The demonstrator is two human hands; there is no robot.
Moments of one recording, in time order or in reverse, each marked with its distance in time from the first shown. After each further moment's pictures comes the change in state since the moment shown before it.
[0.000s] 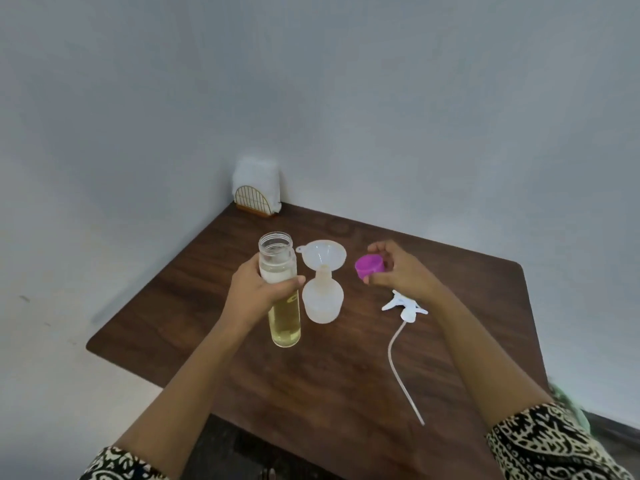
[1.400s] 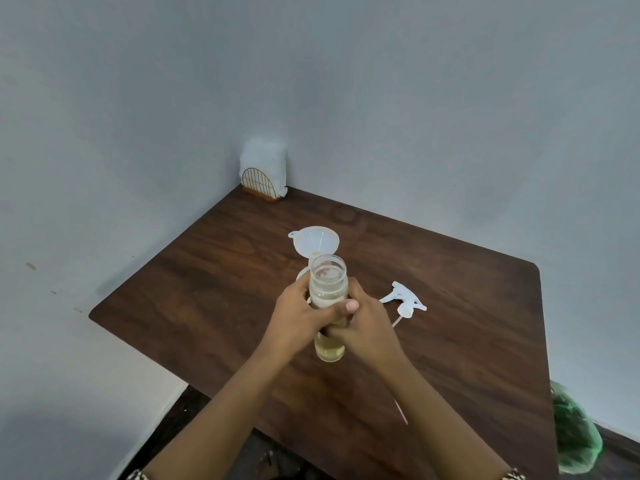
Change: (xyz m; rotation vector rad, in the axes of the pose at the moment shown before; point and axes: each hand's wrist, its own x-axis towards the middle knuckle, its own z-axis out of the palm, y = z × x) left_hand -0.048 0.010 0.085 -0.122 -0.126 -0.032; right_hand -0.062 0.010 0.067 -0.004 0.040 -0.146
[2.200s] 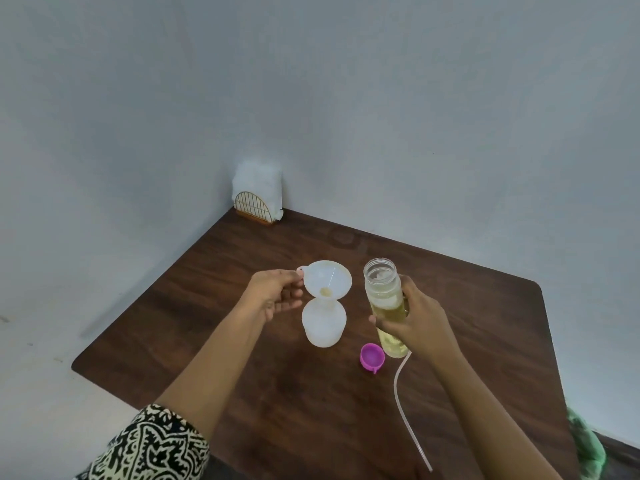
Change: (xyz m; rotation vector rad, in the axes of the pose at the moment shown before) left_hand 0.128 -0.011 -0.070 -0.263 0.106 -0.541; right_hand 0.057 0.018 -0.052 -0.311 0.178 0.045
